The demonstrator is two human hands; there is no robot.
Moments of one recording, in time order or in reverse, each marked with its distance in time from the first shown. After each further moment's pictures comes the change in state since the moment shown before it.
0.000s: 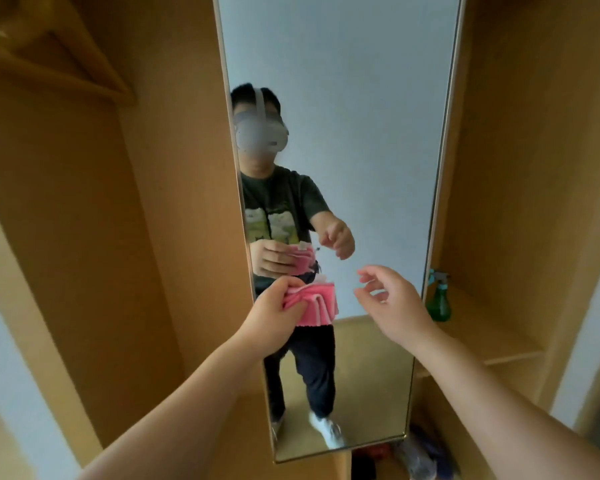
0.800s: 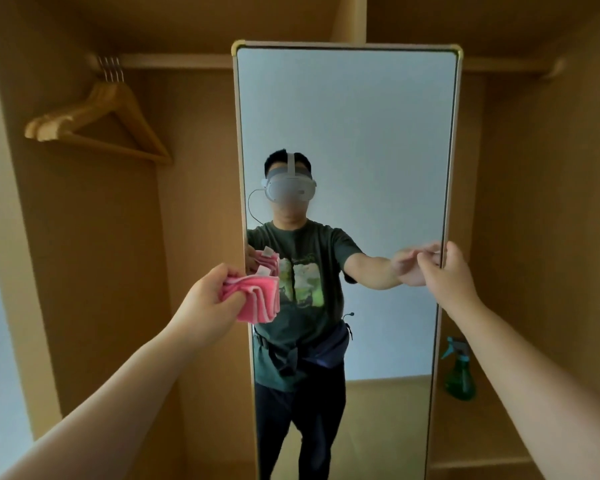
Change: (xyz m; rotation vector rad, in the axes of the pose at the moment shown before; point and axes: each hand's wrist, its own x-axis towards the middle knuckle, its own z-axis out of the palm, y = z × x) left_hand 0.027 0.046 -0.097 0.225 0.352 0.142; right_hand 0.144 0.015 -0.095 0.034 0.345 0.141
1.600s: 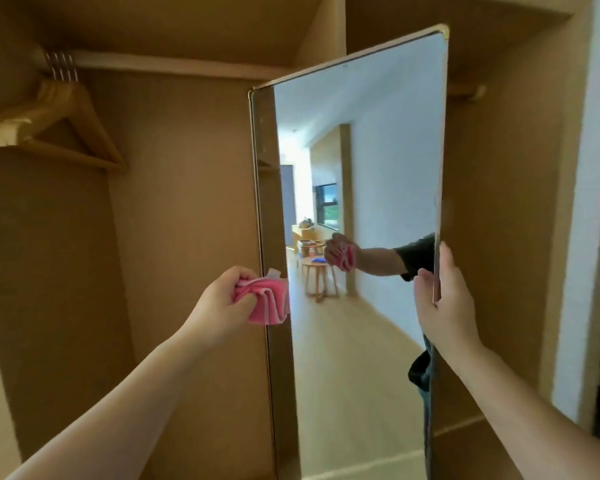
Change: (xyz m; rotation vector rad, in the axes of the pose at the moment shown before) left_hand 0.025 -0.021 -0.007 -0.142 -0.179 0.131; right_hand -0.118 -0.033 -0.008 -0.112 0.216 -0.284
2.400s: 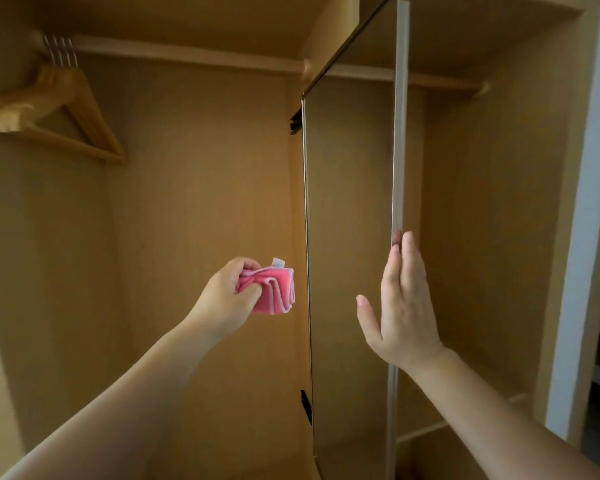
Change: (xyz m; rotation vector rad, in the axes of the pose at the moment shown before) left_hand 0.008 -0.010 -0.009 -0.031 0.008 -0.003; right_hand -0.034 -0.057 0.052 -0.514 0.063 -0.516
